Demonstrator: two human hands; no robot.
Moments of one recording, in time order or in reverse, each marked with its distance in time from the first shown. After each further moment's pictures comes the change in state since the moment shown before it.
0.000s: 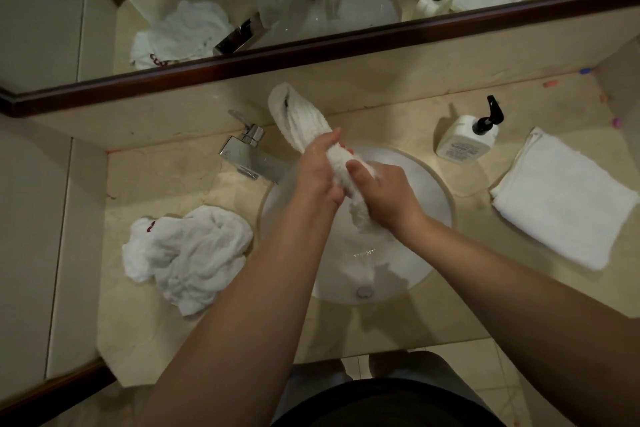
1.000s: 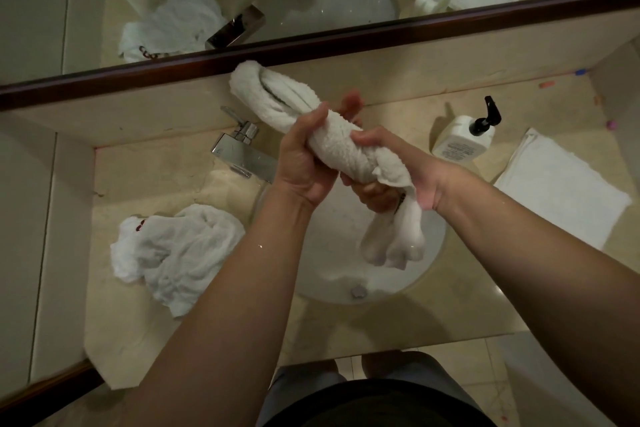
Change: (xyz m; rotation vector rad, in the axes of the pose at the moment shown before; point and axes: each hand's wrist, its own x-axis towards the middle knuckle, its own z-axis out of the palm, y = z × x) left_hand -0.014 0.026 -0.010 0.053 -0.657 0.232; right_hand 0.027 -0.021 -0.052 0.840 -0.812 0.580
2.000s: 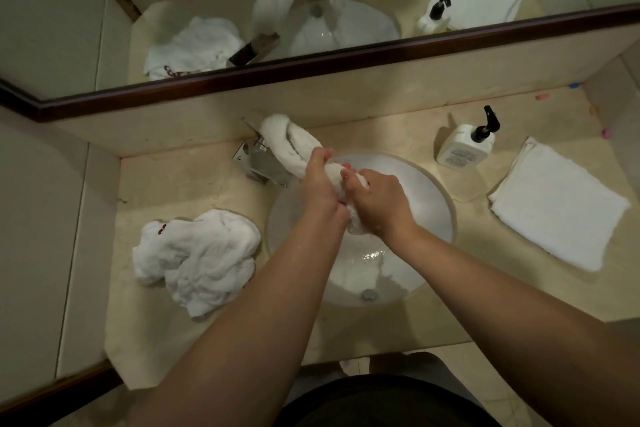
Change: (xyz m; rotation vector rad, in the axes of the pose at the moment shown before) left_hand -0.015 -0.029 0.005 -0.169 0.817 -0.204; right_hand 0.039 0.062 0.040 -0.879 0.961 -0.516
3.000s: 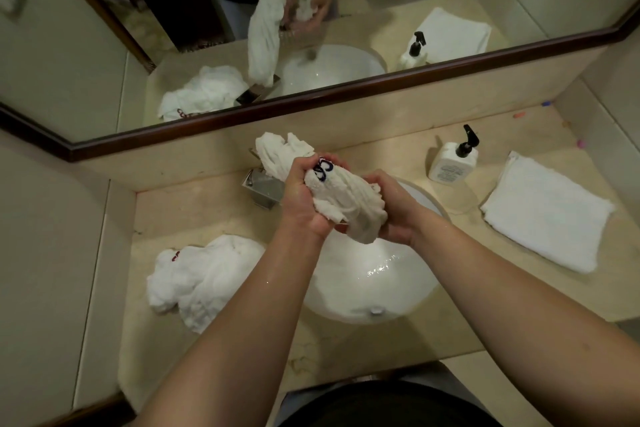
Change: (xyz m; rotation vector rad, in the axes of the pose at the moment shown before) left_hand -0.049 0.037 -0.017 -0.091 -0.574 0.074; right_hand -0.008 -0.013 -0.035 1.157 -0.541 0.484
